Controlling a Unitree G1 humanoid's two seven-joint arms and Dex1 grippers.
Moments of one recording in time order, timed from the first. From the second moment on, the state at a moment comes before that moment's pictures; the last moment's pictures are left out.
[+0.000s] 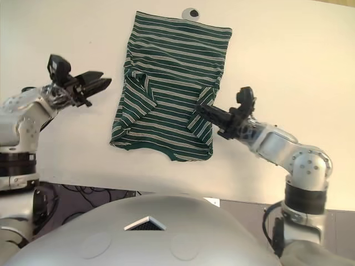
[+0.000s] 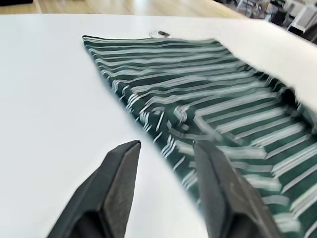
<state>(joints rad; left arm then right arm) -0.06 0.67 0.07 0.08 -0.42 0.36 -0.88 0.19 -0.57 -0.16 -0.40 1.37 1.01 0.17</state>
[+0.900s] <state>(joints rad) -0.06 0.84 -0.25 0.74 0.13 -1.52 -0.90 0.57 -0.84 0.17 -0.35 -0.23 -0.45 0.67</state>
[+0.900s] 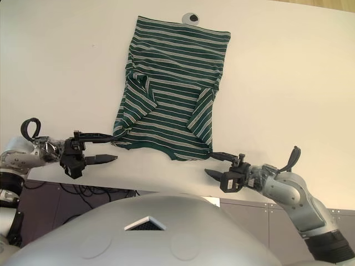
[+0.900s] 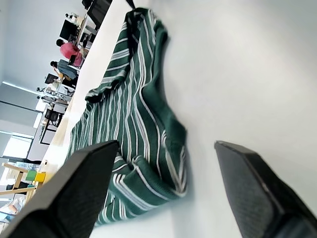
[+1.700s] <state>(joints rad) -0.05 0.98 -0.55 0.33 -0.10 -0.90 -0.98 0.48 -0.83 0.27 -0.46 -0.18 -0.15 0.78</state>
